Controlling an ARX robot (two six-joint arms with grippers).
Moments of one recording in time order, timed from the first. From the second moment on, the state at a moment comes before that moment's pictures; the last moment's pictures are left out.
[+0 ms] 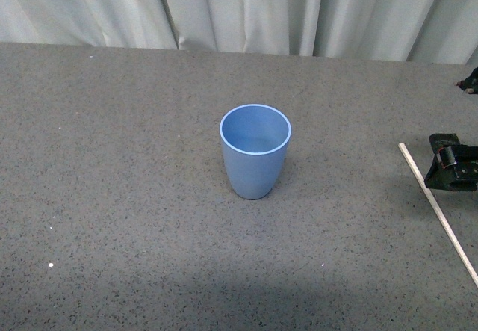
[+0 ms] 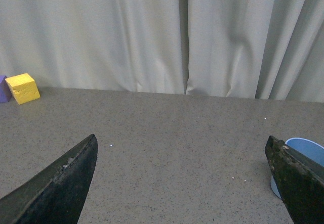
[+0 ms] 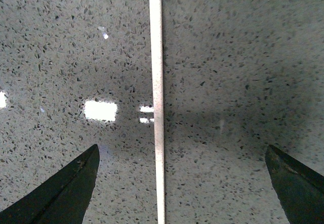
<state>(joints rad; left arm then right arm) 0.00 0.00 0.02 0.00 0.00 0.00 -0.02 2.00 1.01 -0.24 -0.09 -0.09</state>
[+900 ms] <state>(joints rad) 0.00 0.00 0.02 0.00 0.00 0.00 0.03 2.17 1.14 -0.30 -0.03 0.01</state>
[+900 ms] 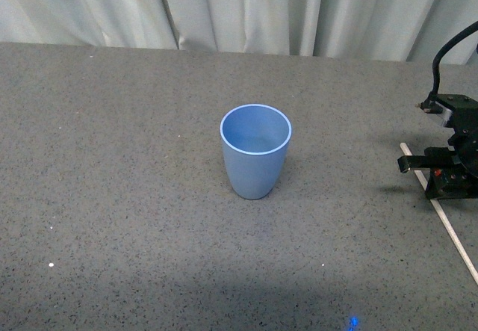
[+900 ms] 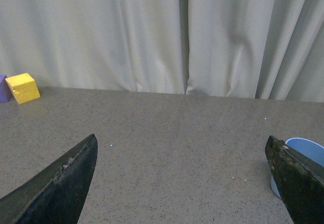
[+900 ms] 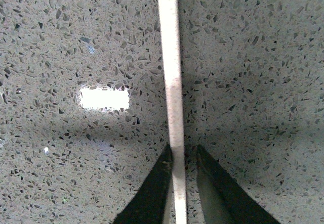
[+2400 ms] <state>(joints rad) 0.00 0.00 0.02 0.00 0.00 0.00 0.47 1.88 0.89 0.86 -0.24 0.11</state>
